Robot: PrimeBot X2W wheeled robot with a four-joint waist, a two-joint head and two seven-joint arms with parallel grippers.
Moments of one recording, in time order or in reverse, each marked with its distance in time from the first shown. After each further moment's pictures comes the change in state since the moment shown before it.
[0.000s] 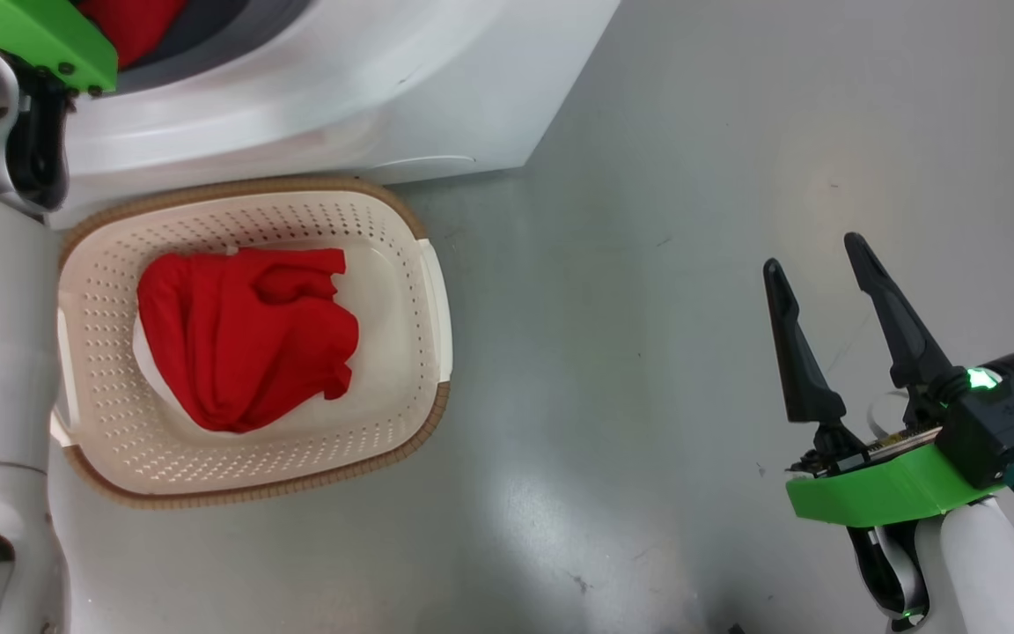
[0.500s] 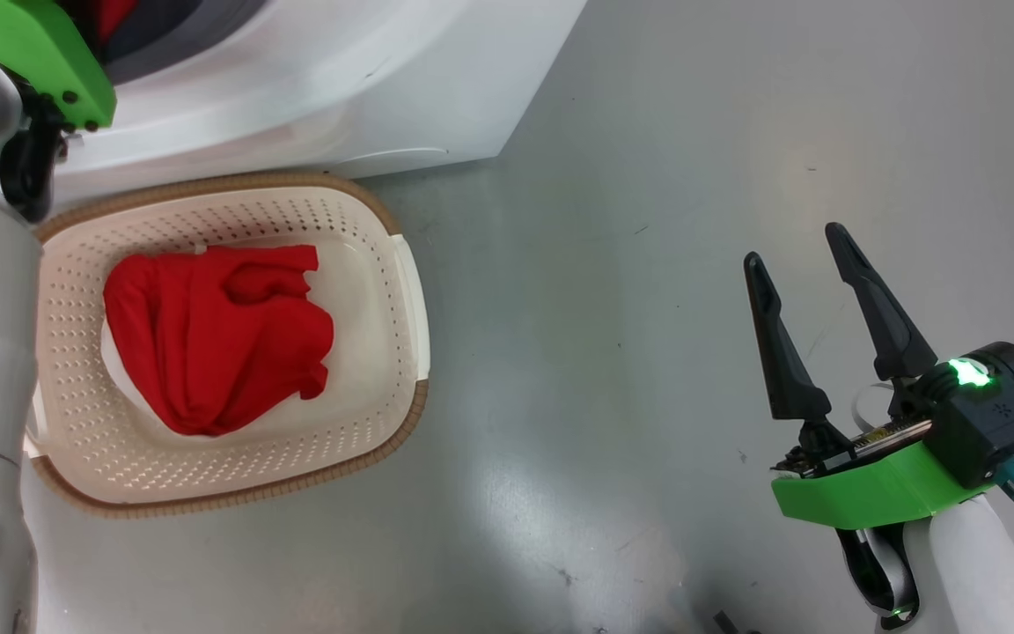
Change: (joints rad) left arm -0.069 0.032 -0.088 0.196 0.004 -0.019 0.153; right arm -0.018 0.000 0.034 -0.021 0.006 0.000 0.000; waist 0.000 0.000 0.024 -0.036
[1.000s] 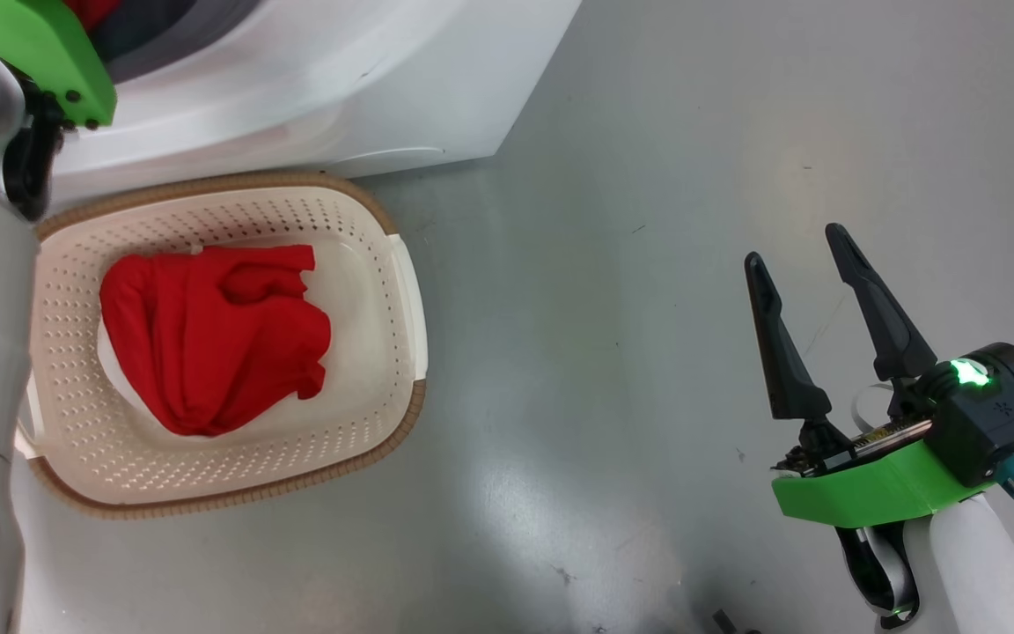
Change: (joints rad) left arm -0.021 0.011 -0.070 0.026 0.011 -0.001 -0.051; right arm -0.001 0.000 0.000 0.005 0.008 0.000 0.000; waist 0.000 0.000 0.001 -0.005
